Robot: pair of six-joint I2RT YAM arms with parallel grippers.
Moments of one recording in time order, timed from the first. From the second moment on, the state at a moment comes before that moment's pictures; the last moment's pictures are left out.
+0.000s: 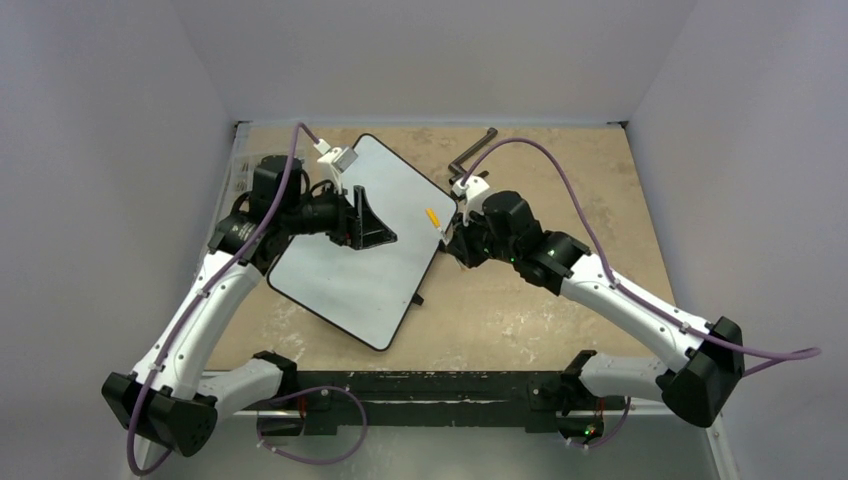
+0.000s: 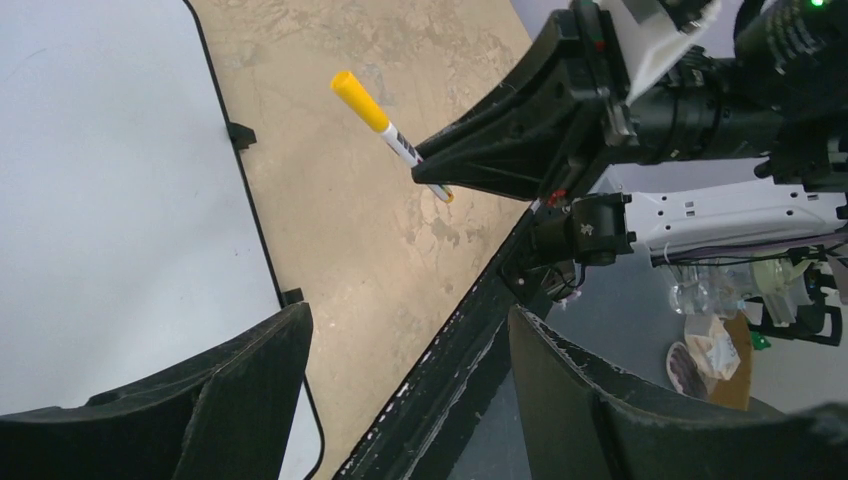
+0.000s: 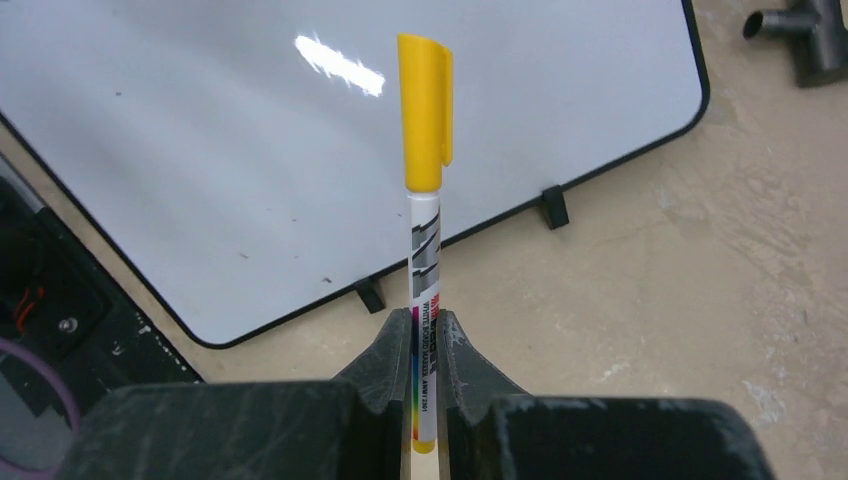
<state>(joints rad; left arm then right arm) -0.36 1.08 1.16 -0.61 0.71 -0.36 0.76 1.20 1.03 -0.42 -0.02 0.19</state>
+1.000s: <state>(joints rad) -0.36 1.26 1.25 -0.59 0.86 -0.49 0.96 1.20 1.17 -0.35 -0.07 0.03</state>
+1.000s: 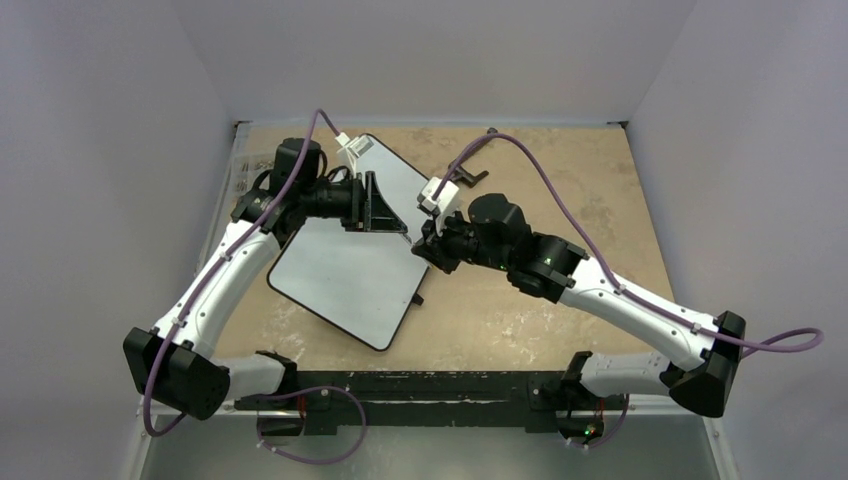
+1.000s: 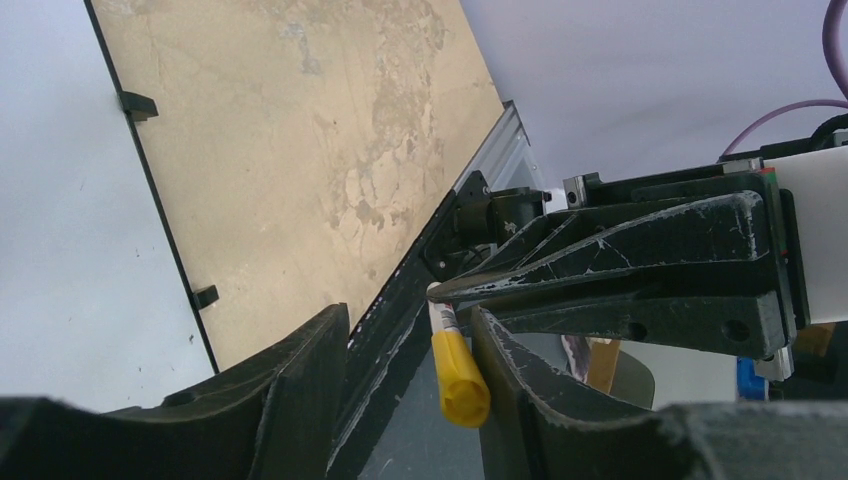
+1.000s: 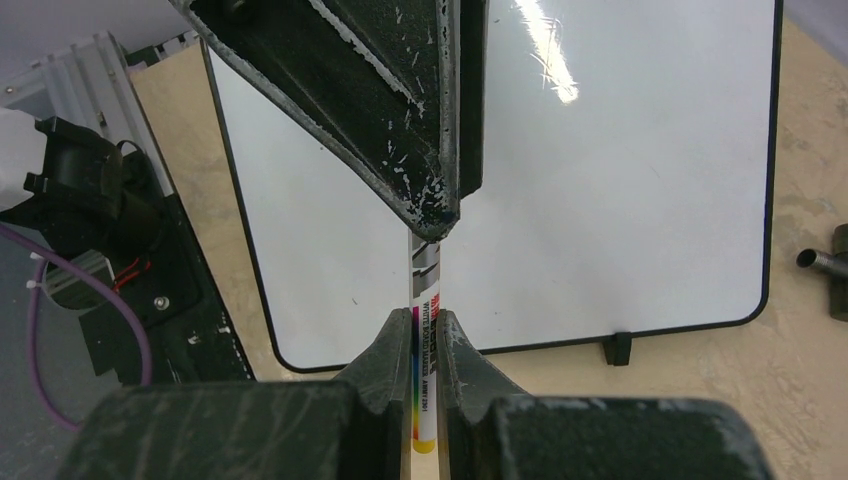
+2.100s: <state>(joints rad) -0.34 1.16 1.22 -0.33 0.89 -0.71 0.94 1.03 0.93 -0.04 0.06 0.40</state>
